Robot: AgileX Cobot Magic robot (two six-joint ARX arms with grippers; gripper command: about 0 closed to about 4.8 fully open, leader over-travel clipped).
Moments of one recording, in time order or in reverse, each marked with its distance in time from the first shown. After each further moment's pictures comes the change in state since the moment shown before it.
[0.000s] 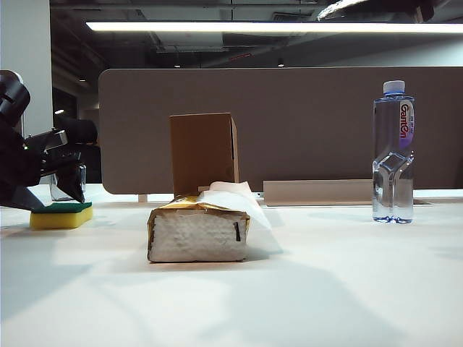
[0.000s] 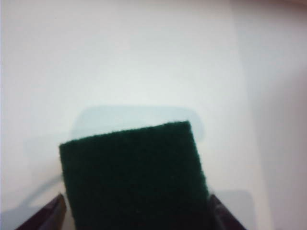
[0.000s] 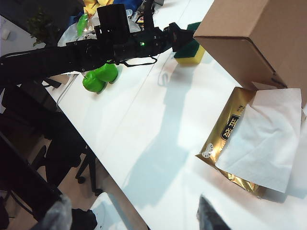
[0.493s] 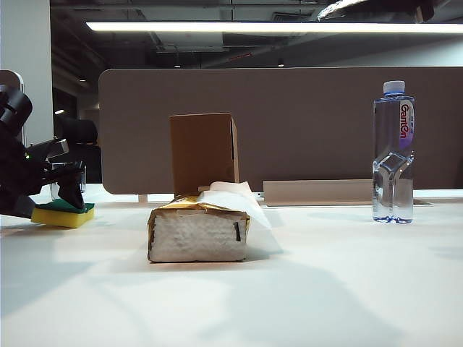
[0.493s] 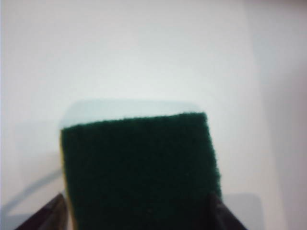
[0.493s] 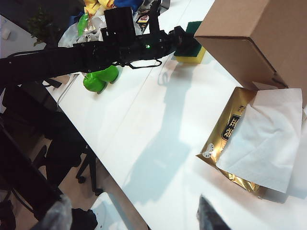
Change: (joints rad) left arm 0.000 0.034 0.003 0.006 -0.003 0.000; right arm 0.000 0.000 0.000 0.001 -0.002 0.000
